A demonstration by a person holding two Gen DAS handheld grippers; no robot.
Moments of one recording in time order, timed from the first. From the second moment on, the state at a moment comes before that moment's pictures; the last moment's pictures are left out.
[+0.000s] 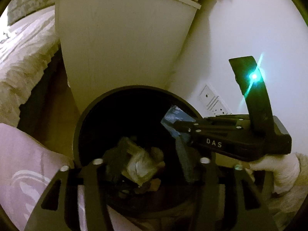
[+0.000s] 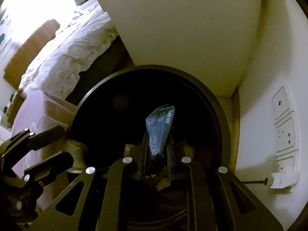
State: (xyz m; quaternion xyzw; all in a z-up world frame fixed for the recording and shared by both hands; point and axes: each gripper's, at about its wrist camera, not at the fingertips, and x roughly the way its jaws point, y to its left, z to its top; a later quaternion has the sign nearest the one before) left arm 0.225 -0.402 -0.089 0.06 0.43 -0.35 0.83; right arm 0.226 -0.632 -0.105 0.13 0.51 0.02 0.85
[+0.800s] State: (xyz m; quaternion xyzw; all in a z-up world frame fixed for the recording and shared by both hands) left arm 0.160 -0.262 -0.021 0.02 0.32 -0.20 0.93; right arm 0.211 -0.498 -0.036 0.10 0.48 0.11 0.87
